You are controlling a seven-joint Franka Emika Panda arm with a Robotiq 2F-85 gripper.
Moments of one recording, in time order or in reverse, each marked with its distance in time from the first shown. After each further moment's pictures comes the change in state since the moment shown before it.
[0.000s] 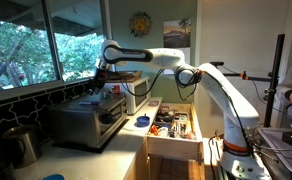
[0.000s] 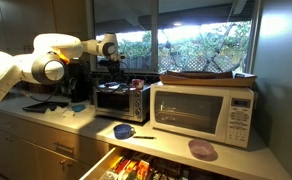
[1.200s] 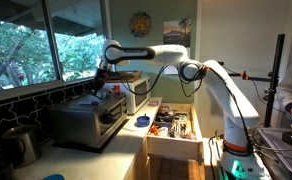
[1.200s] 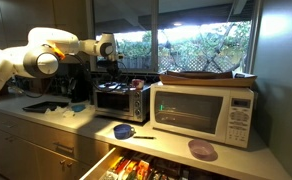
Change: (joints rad) arm 0.000 -0.094 0.011 -0.166 0.009 0.083 -0.058
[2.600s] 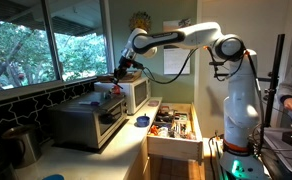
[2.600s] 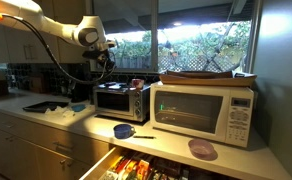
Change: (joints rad) arm -0.015 -0.599 -0.088 -0.754 0.089 0.260 -0.064
